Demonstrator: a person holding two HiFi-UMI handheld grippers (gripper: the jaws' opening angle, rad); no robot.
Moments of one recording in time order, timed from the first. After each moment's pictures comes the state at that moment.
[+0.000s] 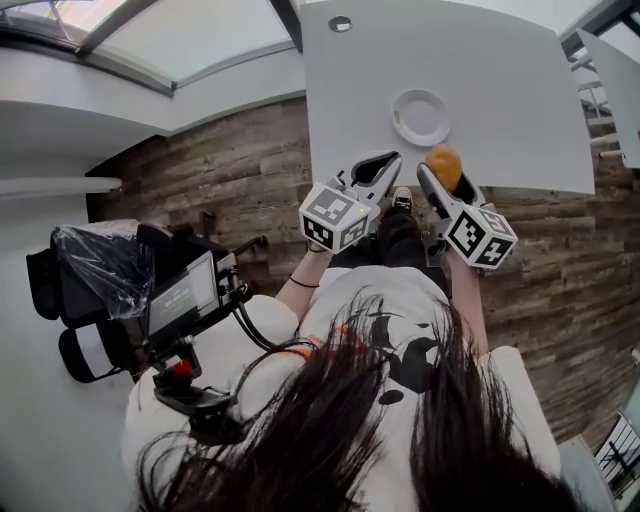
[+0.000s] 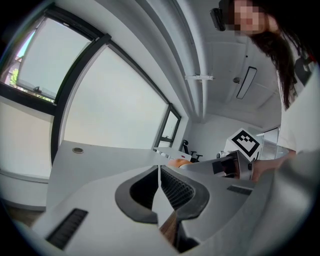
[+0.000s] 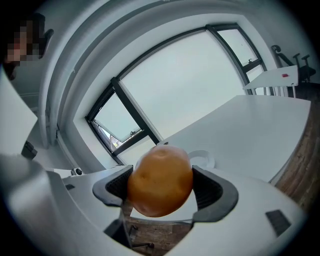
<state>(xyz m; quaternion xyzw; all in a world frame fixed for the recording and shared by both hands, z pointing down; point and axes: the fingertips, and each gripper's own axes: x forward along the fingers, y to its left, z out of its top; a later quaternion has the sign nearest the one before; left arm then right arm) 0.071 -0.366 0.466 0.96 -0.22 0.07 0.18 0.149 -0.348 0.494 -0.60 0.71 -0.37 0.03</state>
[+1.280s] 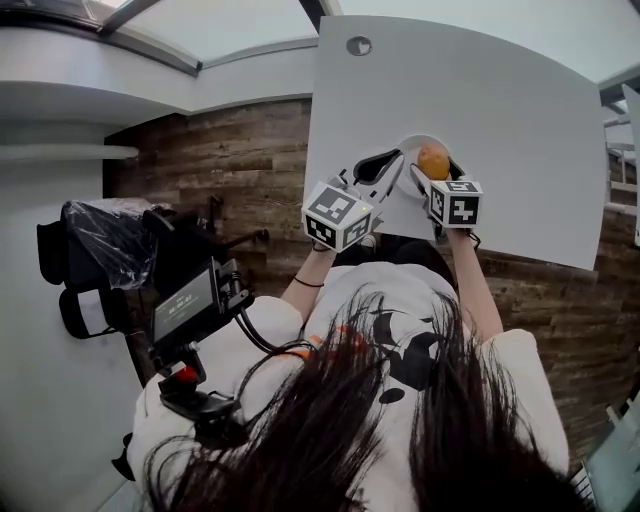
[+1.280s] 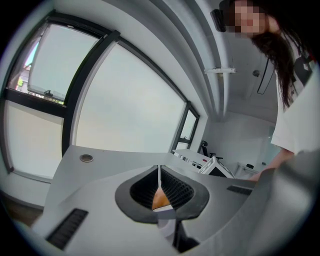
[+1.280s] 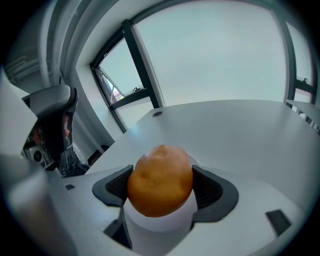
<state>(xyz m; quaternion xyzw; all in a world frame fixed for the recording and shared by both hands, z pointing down) 0.080 -0.462 0.455 0.93 -0.31 0.07 0.19 0.151 -0.475 0.597 -0.51 0.76 -0.32 -0.24</state>
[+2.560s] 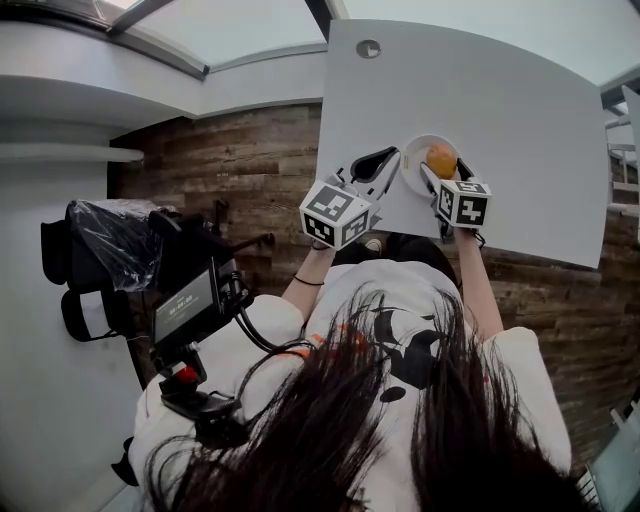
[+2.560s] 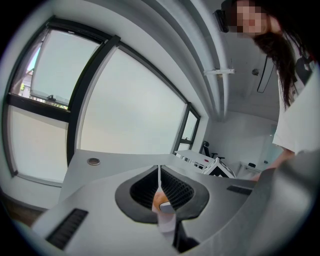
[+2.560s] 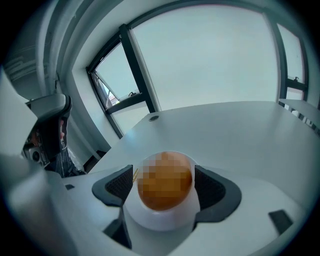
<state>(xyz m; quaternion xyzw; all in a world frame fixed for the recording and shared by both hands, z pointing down) 0.064 -0.470 0.460 0.93 -0.32 0.08 0.18 0.165 -0.483 0.606 -0.54 0.75 -0.33 -0.22</state>
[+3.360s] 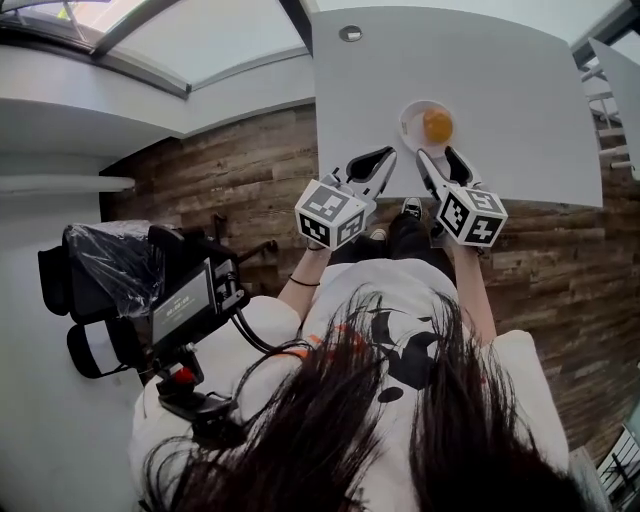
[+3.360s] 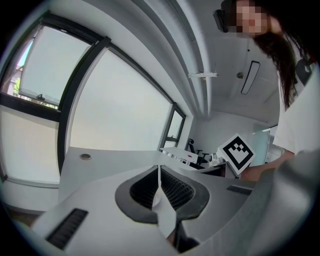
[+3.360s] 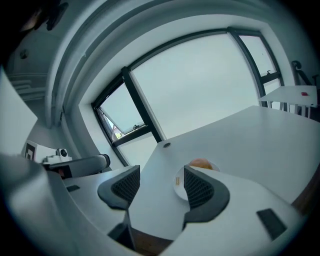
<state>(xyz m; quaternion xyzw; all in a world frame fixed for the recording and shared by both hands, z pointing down) 0.076 -0.423 0.471 0.95 -0.25 0.09 0.18 0.160 -0.429 0.521 -0.59 0.74 -0.32 -0.03</state>
